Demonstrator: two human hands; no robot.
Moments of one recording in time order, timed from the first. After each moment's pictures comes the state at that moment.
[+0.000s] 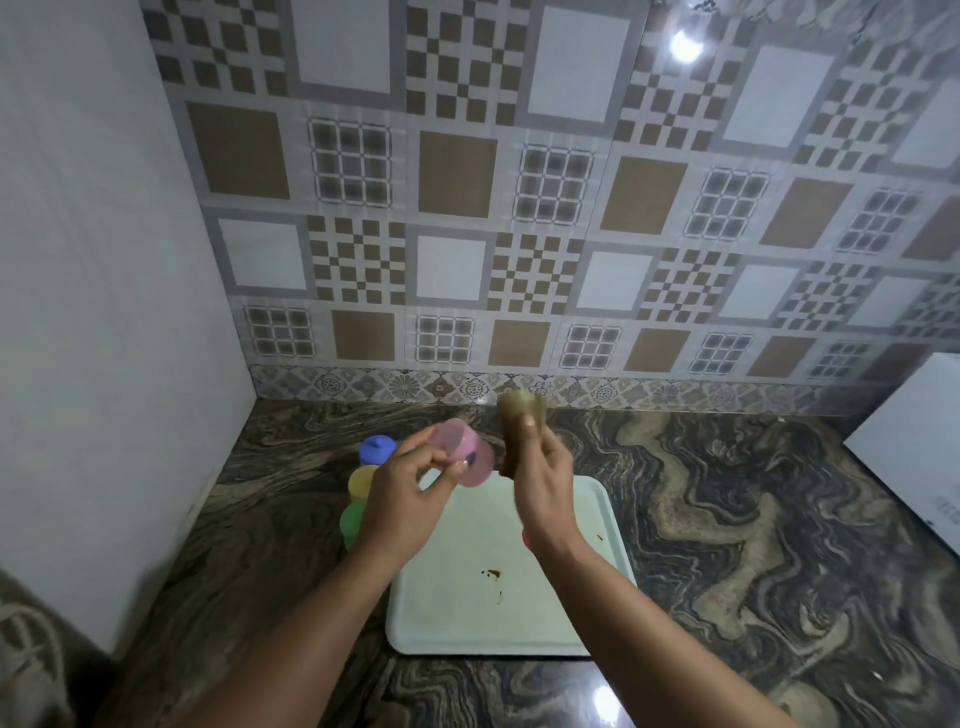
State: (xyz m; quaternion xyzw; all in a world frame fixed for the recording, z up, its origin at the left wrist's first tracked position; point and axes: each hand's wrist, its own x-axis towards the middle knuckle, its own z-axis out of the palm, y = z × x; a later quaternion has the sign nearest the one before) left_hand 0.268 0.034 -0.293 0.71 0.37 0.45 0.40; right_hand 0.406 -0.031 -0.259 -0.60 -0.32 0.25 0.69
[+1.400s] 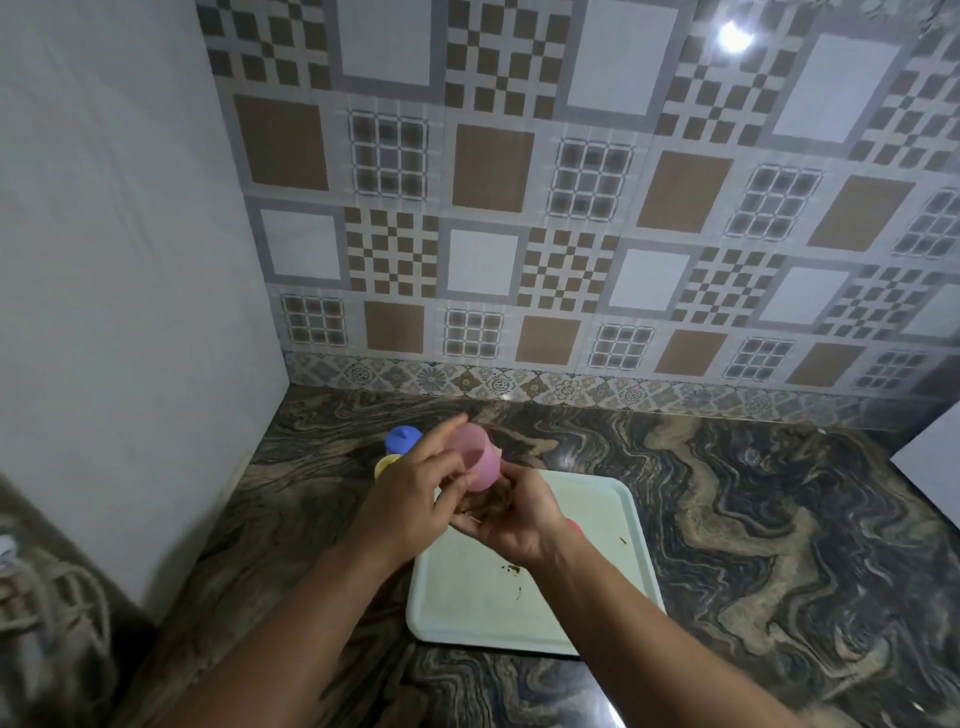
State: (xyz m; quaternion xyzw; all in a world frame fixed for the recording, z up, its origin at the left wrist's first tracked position) left_hand 0.232 0.036 -0.286 0.86 0.28 0.37 0.22; right_hand 0.386 -0.017 -0.279 -0.41 -0.02 0.71 0.57
